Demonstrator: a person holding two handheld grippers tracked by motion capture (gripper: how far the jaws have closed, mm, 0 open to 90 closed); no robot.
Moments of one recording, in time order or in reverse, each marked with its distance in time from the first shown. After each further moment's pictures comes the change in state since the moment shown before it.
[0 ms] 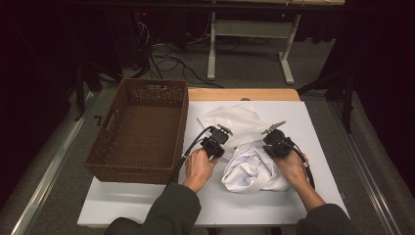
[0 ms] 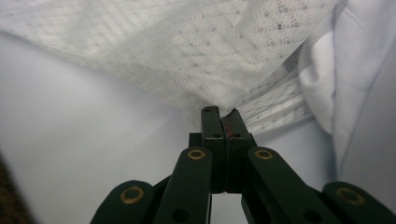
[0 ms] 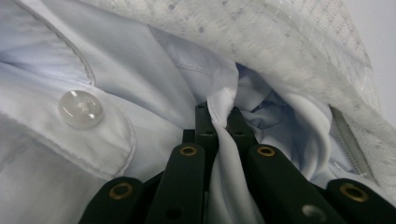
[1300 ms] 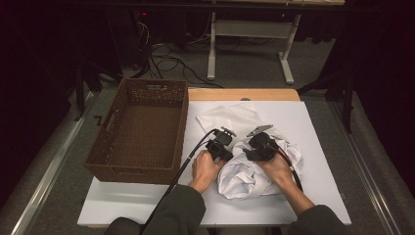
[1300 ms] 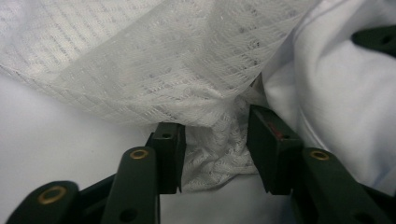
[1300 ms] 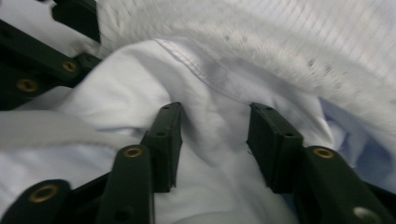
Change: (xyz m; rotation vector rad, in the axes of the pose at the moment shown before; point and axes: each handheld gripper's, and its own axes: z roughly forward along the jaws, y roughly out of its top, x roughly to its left) left arm -0.009 0.004 0.030 -0.037 -0.040 -0.046; right arm 0.042 0.017 0.000 -0.112 0.074 -0.028
